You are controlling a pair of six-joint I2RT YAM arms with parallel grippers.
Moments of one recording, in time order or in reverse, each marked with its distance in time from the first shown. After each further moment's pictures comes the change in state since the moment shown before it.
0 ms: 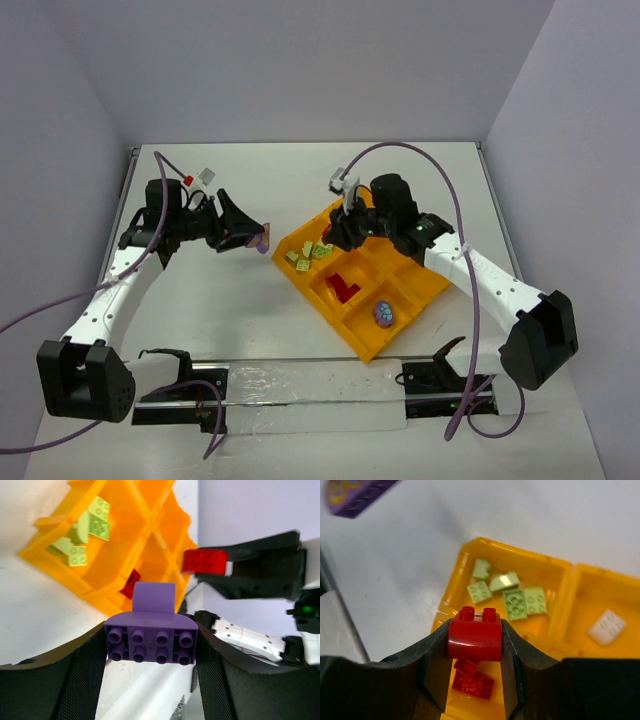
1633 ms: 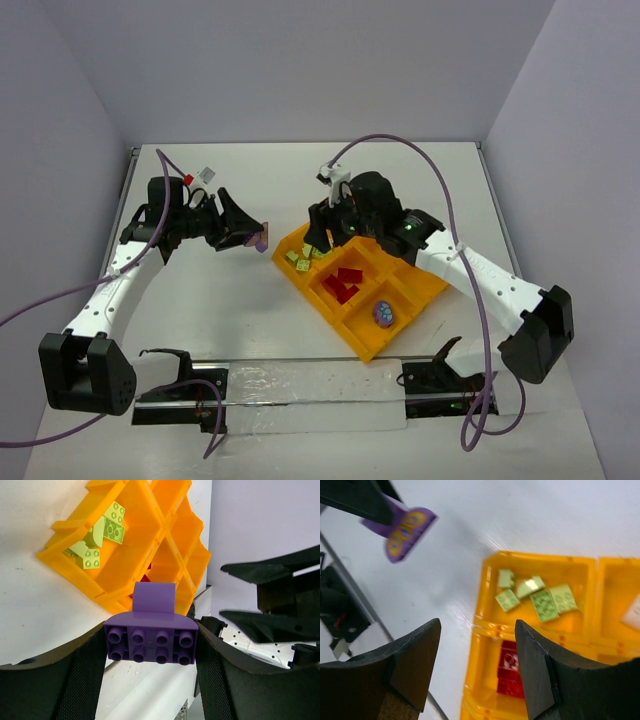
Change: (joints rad) left arm 0.000 0.036 0.031 -0.052 -0.058 0.037; right arm 0.137 0.024 0.136 -0.094 0.238 0.342
